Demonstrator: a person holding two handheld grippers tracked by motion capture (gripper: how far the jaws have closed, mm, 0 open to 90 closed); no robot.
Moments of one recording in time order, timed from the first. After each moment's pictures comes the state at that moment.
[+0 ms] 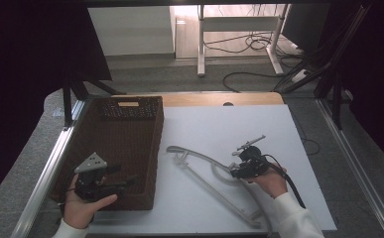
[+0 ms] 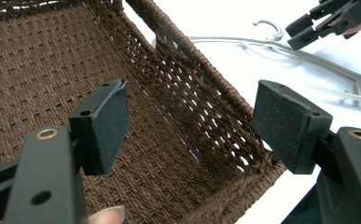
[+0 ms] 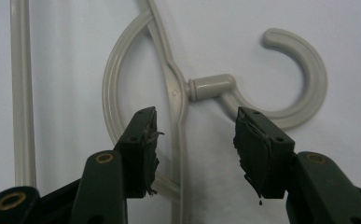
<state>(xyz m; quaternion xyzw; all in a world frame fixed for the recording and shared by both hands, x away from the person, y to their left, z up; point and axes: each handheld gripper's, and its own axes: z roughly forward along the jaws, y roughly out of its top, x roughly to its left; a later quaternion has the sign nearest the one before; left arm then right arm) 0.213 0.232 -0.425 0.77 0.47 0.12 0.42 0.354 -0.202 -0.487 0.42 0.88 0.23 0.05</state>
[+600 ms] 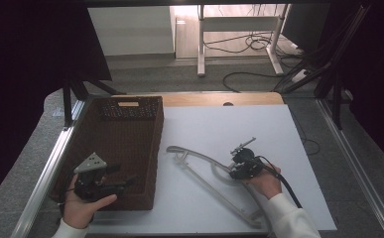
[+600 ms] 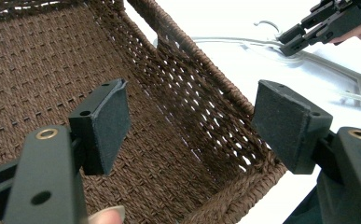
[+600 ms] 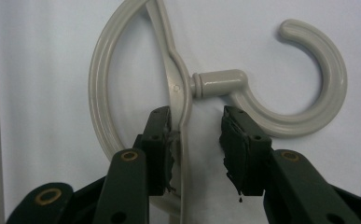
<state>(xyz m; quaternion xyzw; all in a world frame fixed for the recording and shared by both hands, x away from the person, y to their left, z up) 0.213 0.233 -0.426 0.77 0.47 0.12 0.42 0.354 -0.188 -0.499 0.39 0.90 0.18 0.08</state>
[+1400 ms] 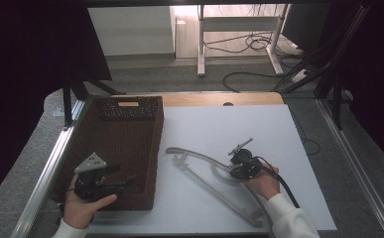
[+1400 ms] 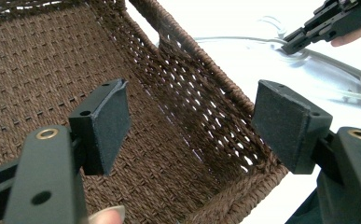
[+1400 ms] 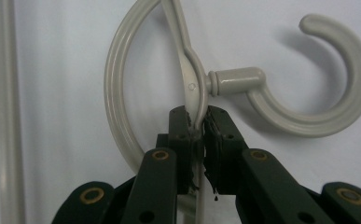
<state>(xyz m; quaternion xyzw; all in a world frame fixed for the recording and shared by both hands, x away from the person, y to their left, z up) 0.213 0.233 -0.426 0.77 0.47 0.12 0.42 0.351 -0.184 -0.493 0.37 0.90 0.18 0.08</state>
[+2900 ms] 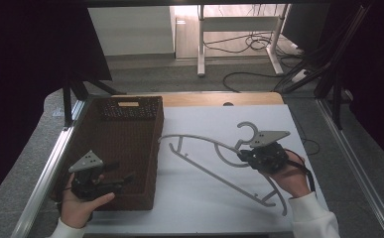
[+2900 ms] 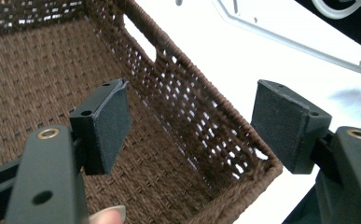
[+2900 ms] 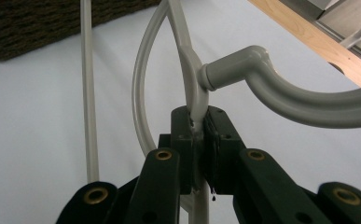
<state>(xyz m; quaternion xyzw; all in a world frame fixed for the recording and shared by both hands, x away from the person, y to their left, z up) 0.212 0.235 -0.414 0.76 0.46 0.13 0.44 0.314 -0.217 -0.392 0.24 0.89 0.35 0.17</state>
